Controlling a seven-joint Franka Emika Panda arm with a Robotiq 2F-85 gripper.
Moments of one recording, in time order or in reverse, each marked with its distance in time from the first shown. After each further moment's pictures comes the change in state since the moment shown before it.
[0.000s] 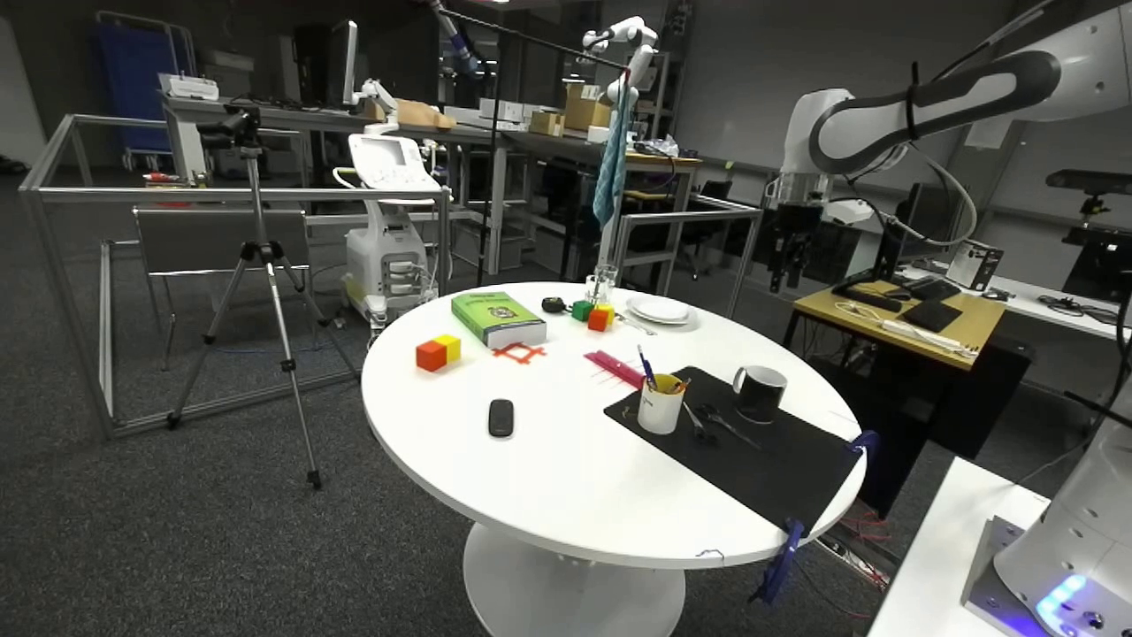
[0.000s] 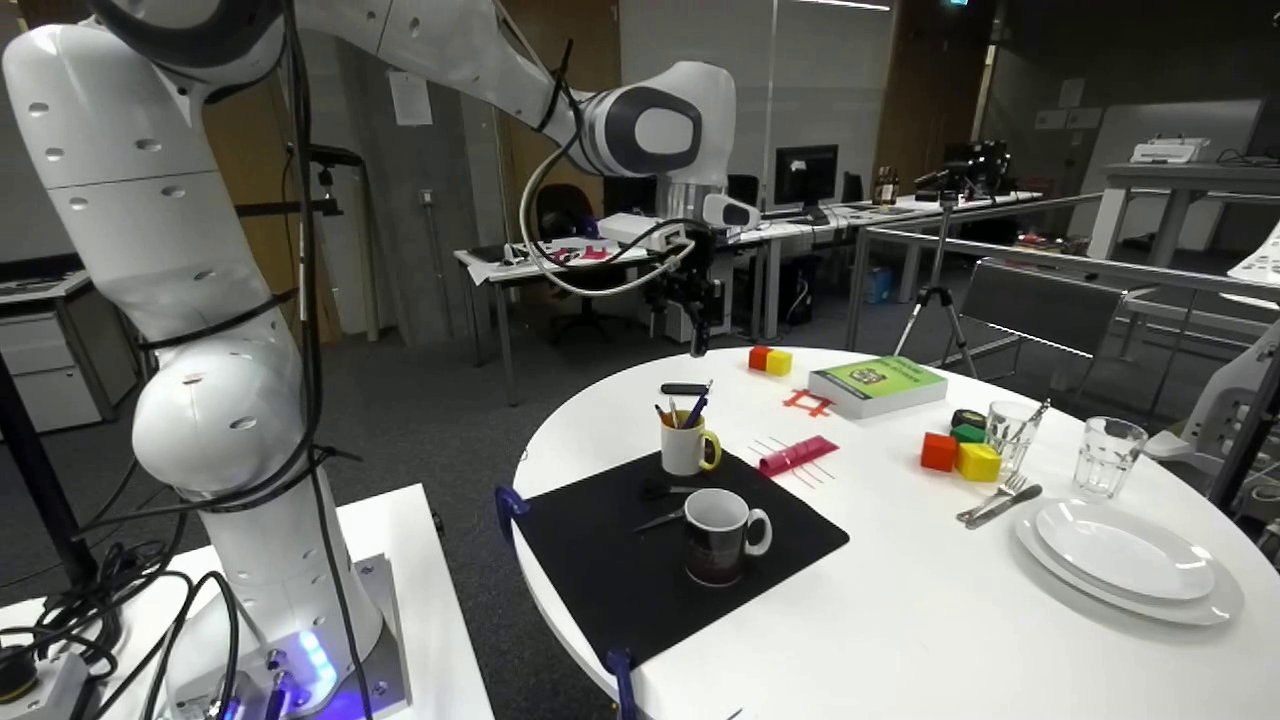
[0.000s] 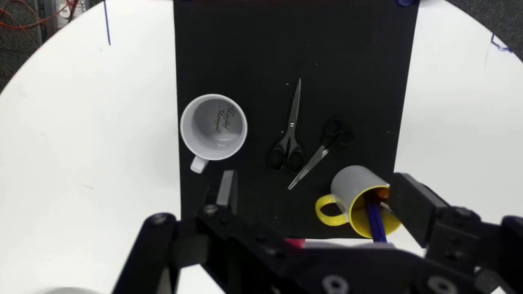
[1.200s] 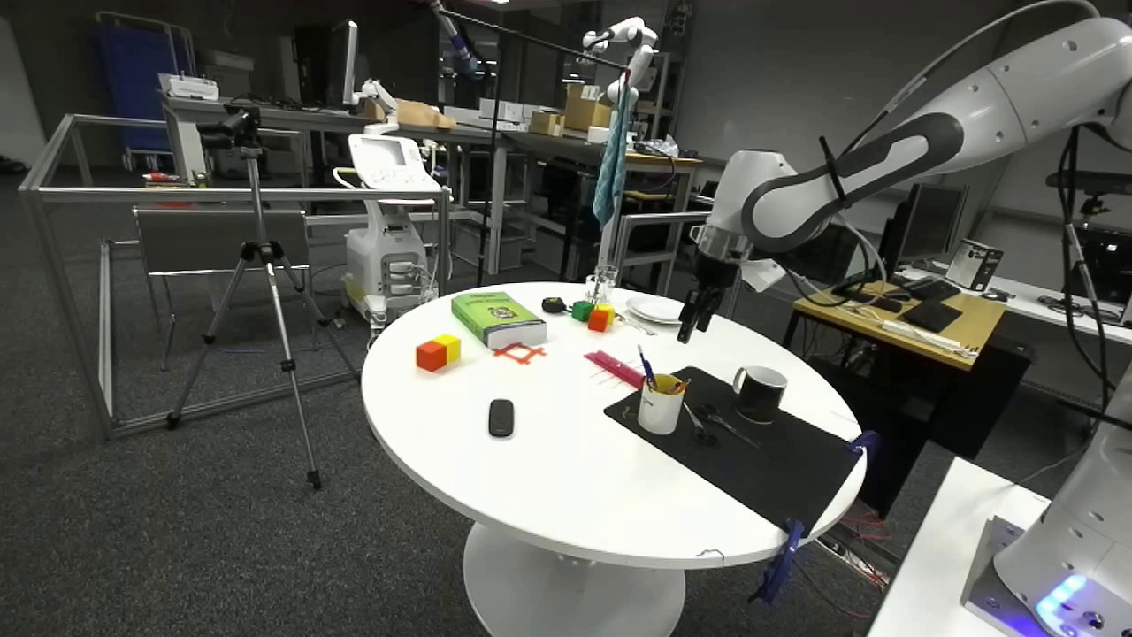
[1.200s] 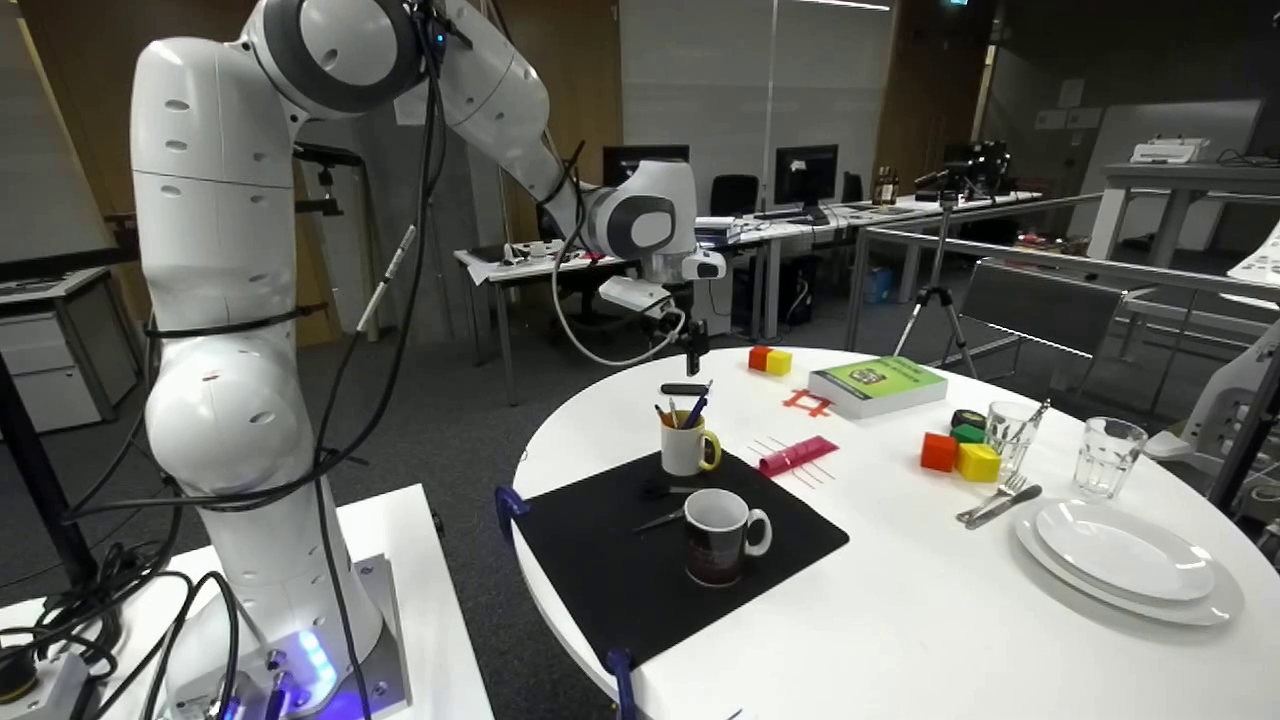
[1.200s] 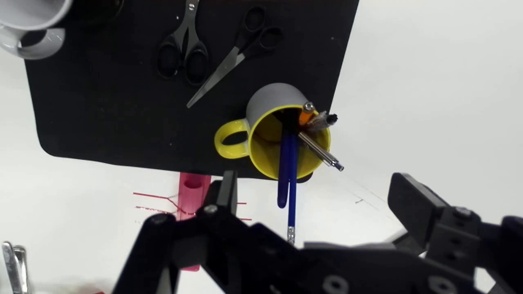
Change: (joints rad) arm 0.103 0.268 0.129 0.019 0.038 0.455 0.083
